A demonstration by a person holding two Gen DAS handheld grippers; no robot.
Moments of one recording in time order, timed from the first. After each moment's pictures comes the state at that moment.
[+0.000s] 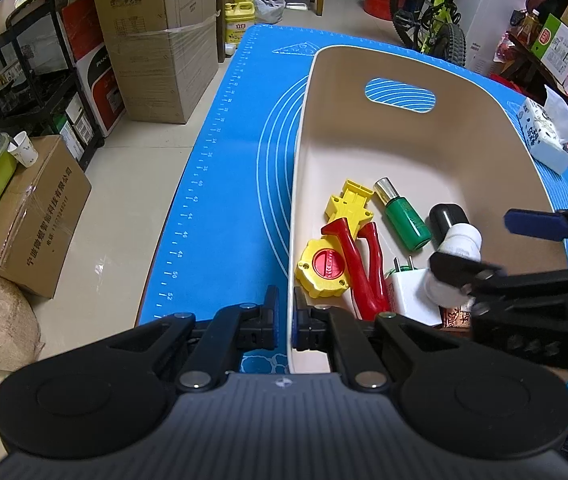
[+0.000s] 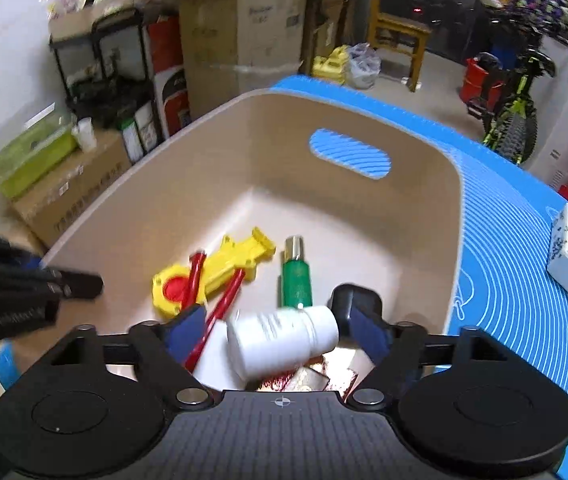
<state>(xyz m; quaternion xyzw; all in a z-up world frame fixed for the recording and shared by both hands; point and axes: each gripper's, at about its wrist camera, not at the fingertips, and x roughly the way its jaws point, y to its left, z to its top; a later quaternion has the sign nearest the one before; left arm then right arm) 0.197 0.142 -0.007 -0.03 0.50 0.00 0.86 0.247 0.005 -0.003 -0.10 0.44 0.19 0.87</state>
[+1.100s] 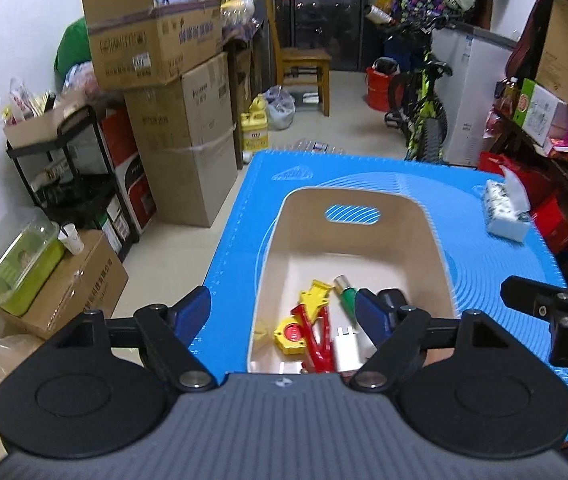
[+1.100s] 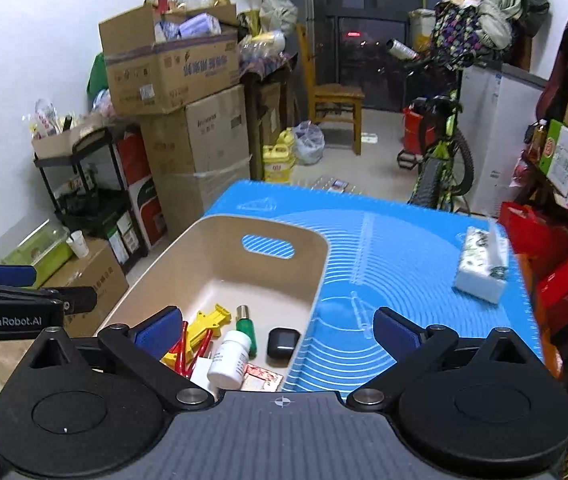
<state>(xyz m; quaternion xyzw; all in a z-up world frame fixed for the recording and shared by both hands) 0.123 0.082 0.112 0.01 0.36 0.03 0.93 0.163 -0.091 0.114 -0.01 0.33 0.14 0.93</state>
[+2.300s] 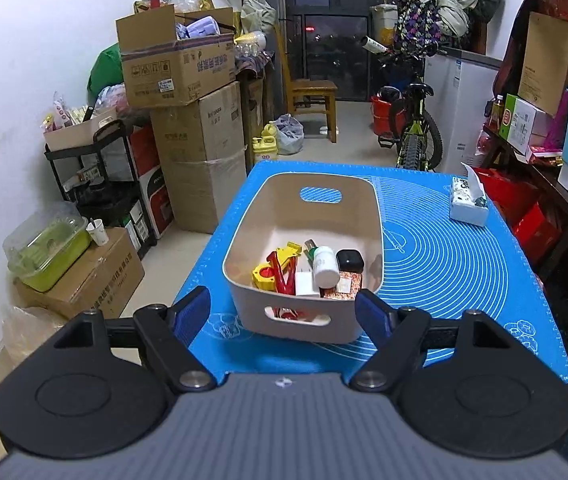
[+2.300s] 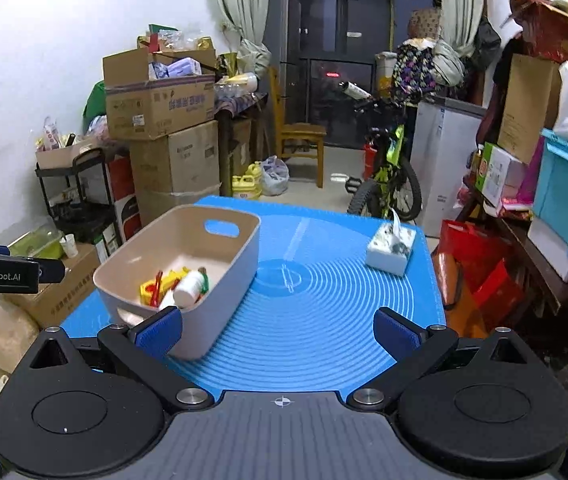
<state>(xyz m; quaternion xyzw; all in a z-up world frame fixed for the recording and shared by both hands) -0.020 0.014 0.106 0.01 0.30 0.07 0.95 -0.032 -0.198 0.126 -0.02 0.27 0.10 0.96</state>
